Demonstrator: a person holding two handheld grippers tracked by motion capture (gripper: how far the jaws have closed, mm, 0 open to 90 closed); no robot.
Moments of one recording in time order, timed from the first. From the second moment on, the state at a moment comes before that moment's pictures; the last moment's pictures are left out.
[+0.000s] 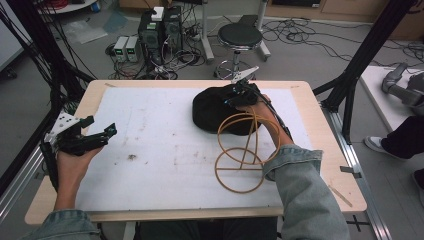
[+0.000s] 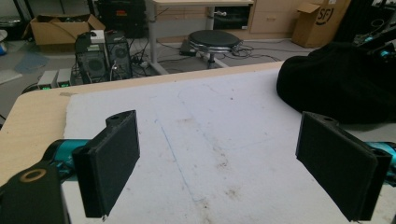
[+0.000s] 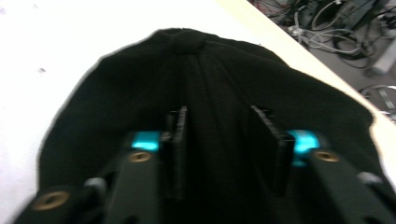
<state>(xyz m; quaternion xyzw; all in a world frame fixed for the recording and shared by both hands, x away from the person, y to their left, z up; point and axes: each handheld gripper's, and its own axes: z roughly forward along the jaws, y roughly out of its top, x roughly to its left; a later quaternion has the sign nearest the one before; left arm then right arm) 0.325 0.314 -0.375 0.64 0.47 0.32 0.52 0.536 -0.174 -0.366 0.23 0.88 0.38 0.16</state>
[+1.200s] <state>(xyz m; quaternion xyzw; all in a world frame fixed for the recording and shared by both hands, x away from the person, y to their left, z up) 0.325 0.316 -0.373 0.64 0.47 0.32 0.52 0.500 -0.233 -0.288 0.25 0.81 0.44 0.29</state>
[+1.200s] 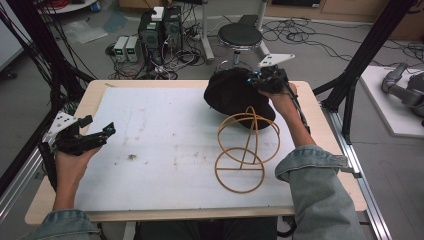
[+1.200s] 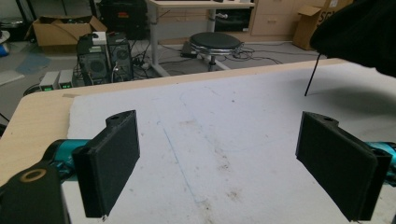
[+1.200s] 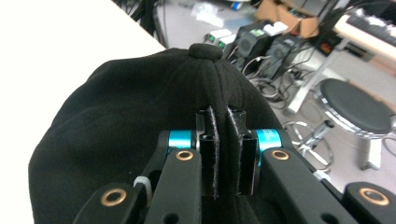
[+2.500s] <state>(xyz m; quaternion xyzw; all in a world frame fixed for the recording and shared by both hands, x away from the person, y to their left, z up) 0.319 0.319 -0.365 0.63 0.46 0.33 0.53 0.423 -0.302 -0.157 0.24 0.74 0.52 0.36</state>
